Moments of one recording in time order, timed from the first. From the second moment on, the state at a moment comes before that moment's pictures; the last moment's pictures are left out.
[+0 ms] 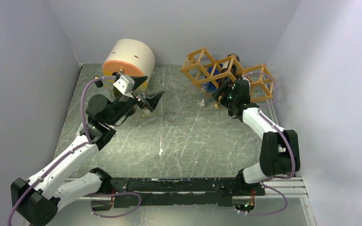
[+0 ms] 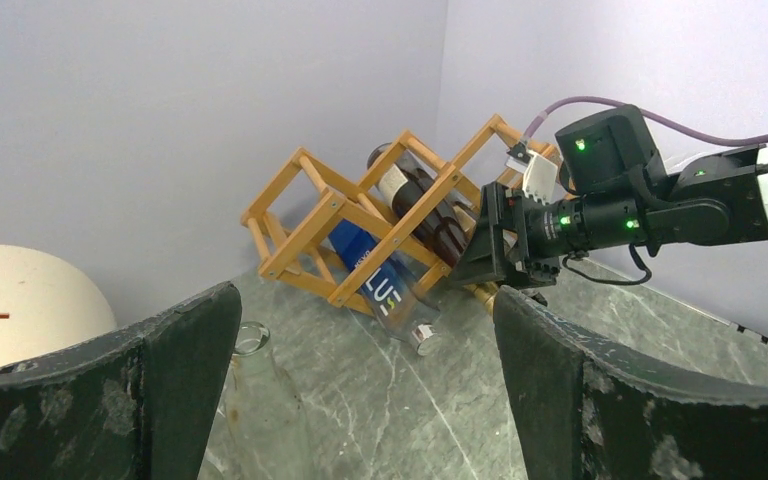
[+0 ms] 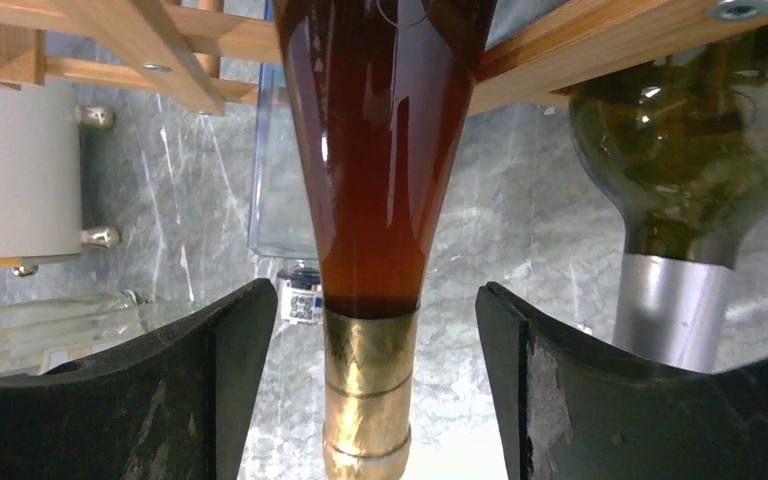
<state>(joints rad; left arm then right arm) -0.57 0.95 0.81 0.41 0.23 -0.08 0.12 1.46 0.89 -0.02 -0.07 0.63</state>
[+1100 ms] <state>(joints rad) -0.58 0.94 0.80 0.41 0.19 -0.07 0.13 1.45 0.62 0.41 -0.18 0.83</state>
